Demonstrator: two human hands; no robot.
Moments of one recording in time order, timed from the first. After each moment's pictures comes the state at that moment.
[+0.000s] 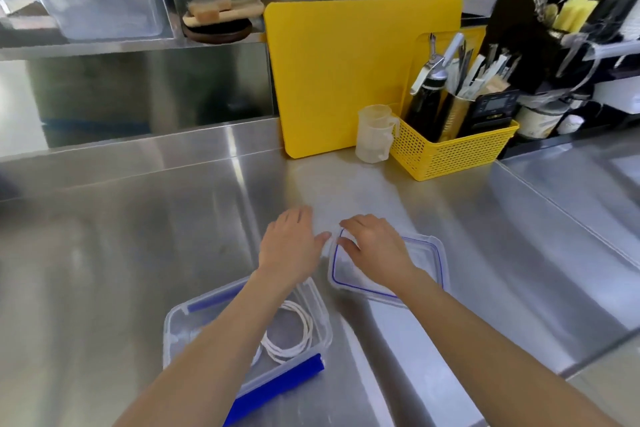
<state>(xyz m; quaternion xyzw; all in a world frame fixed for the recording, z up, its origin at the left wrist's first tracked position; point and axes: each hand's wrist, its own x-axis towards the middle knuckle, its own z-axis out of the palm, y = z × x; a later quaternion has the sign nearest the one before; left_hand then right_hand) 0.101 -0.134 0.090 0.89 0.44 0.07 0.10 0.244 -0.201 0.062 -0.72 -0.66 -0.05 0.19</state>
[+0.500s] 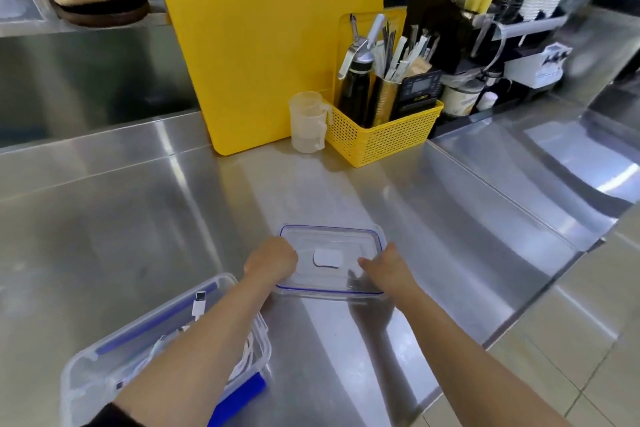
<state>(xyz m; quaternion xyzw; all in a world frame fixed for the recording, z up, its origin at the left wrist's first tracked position) 0.183 -0.143 0.053 0.79 0.52 -0.10 0.30 0.317 -0.270 0.021 -0.91 -0.15 0.28 0.26</state>
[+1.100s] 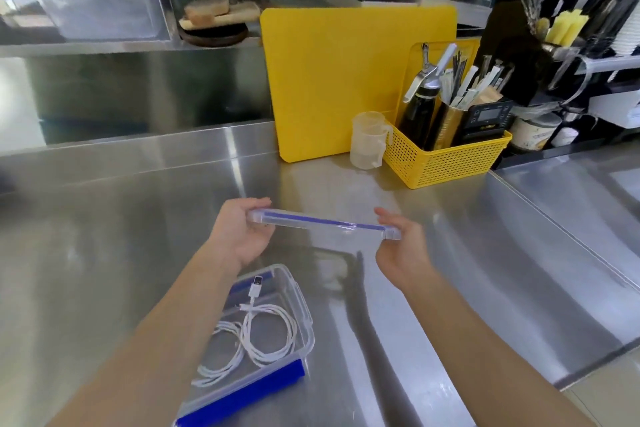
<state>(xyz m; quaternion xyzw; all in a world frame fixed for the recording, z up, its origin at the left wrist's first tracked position) 0.080 -0.095 0.116 0.25 0.38 0.36 0.81 0.273 -0.221 0.098 -0.50 -0.06 0.50 0.71</state>
